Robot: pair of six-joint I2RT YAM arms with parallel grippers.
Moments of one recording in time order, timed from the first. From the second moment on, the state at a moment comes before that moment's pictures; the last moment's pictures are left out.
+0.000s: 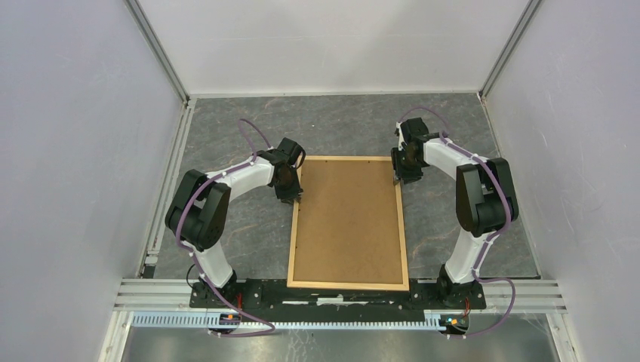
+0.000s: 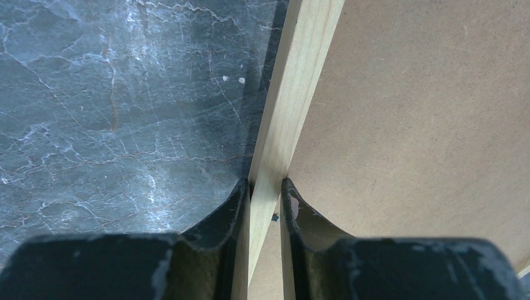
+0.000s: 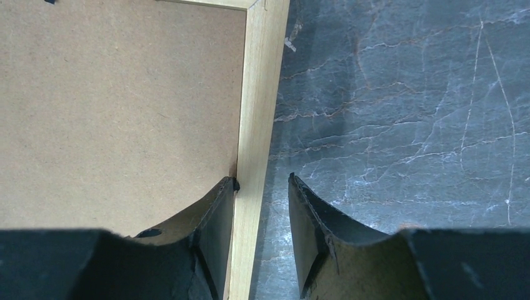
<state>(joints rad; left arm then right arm) -0.50 1.77 1.10 -0.60 0.00 -0.71 0.21 1.85 1.22 -0.60 -0.03 0.15</state>
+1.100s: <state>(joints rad) -0.50 1.77 1.10 -0.60 0.00 -0.70 0.20 1.85 1.23 -0.63 -0.05 0.14</state>
